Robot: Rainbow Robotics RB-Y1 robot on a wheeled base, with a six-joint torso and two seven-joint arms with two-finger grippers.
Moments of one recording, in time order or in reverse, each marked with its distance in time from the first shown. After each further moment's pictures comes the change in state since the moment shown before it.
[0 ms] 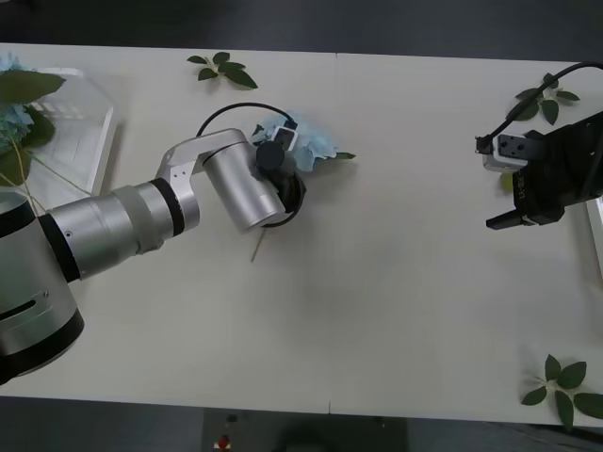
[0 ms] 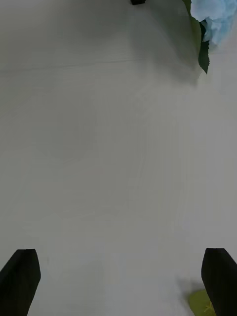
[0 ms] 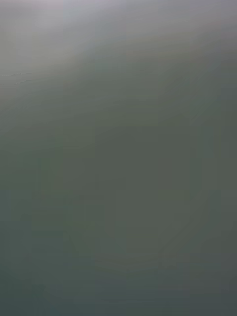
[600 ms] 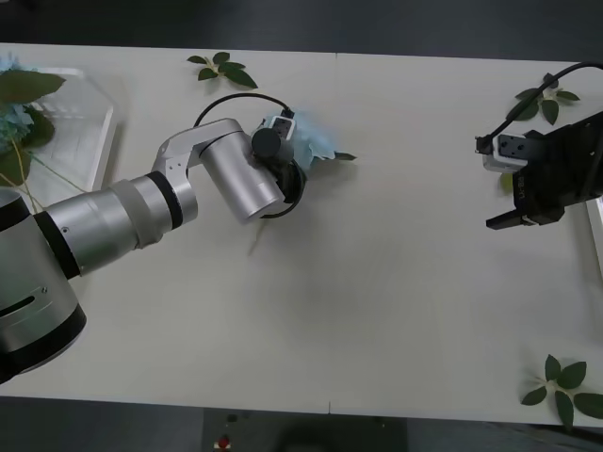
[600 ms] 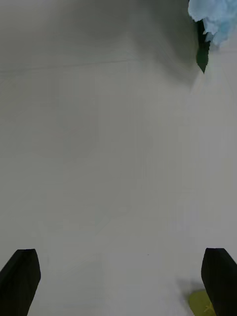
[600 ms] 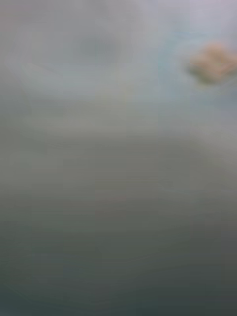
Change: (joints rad) right arm 0.000 0.000 0.000 0.000 0.000 0.000 0.000; left arm 0.000 0.000 0.058 0.000 0.000 0.002 0.000
